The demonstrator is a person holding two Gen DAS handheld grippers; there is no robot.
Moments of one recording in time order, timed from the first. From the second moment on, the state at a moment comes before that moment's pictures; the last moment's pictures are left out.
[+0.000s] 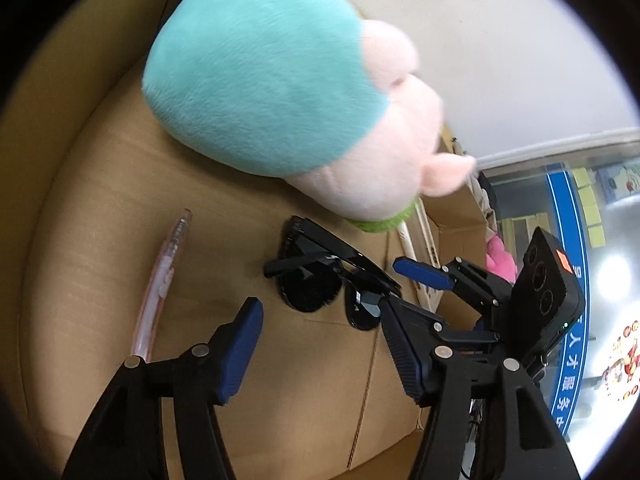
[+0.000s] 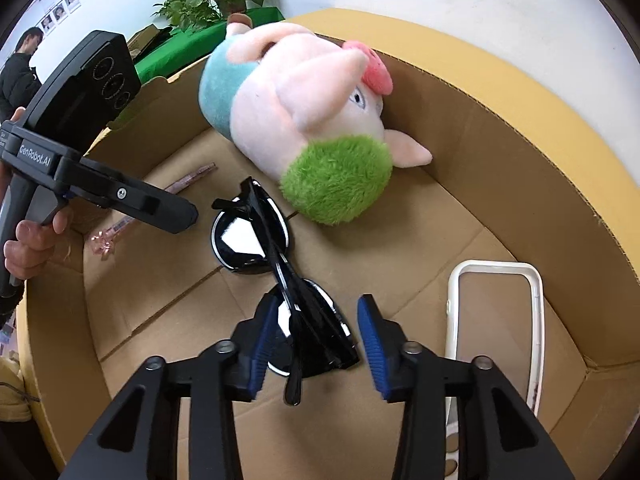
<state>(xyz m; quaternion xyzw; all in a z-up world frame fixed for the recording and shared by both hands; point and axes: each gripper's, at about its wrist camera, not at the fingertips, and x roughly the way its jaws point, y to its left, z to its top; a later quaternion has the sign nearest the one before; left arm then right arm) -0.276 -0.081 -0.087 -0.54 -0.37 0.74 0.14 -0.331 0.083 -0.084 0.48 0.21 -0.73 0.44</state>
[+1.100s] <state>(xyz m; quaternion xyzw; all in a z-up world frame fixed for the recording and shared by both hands) -0.003 -0.024 0.042 -0.35 -0.05 0.94 0.02 -0.051 0.146 0.012 0.39 0.07 -0.89 0.20</state>
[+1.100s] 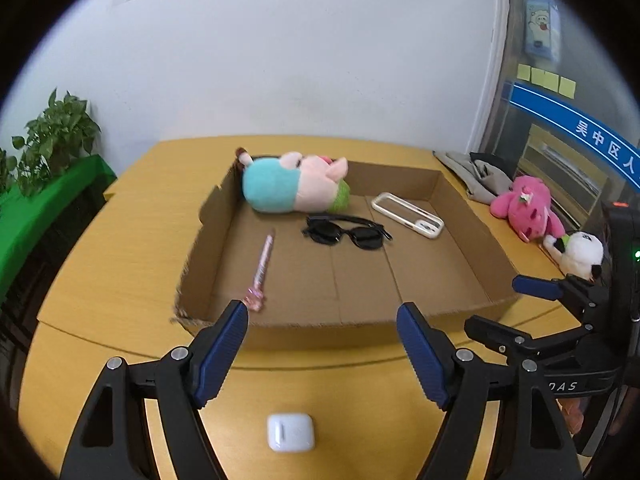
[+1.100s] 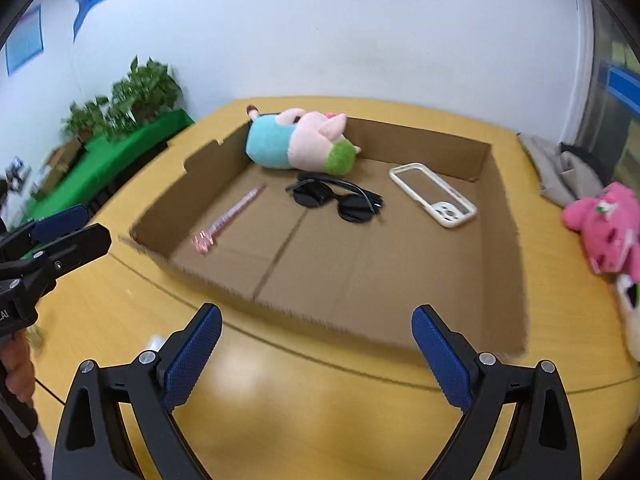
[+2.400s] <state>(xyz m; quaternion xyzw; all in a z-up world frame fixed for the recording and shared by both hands) 0.021 -0.030 -0.001 -0.40 -0.06 0.91 0.05 -0.017 0.152 -0.009 0.42 0.06 -0.88 0.20</state>
